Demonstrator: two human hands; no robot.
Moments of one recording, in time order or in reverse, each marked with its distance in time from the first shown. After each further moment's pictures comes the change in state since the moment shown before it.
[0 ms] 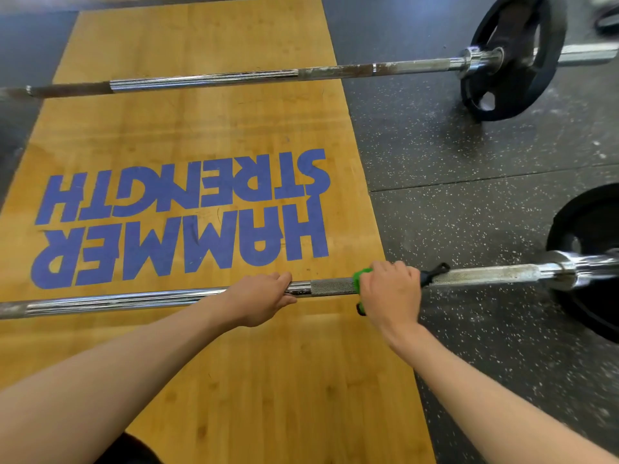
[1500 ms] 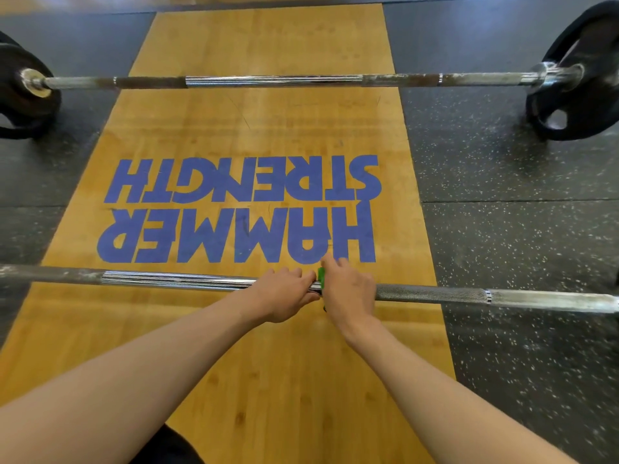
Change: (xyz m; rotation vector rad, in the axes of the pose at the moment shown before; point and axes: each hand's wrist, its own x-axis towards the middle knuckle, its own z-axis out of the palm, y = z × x) left_hand -0.035 -0.036 0.006 0.105 0.037 -0.091; right_hand -0.003 -0.156 0.008 0.113 -0.253 -0.174
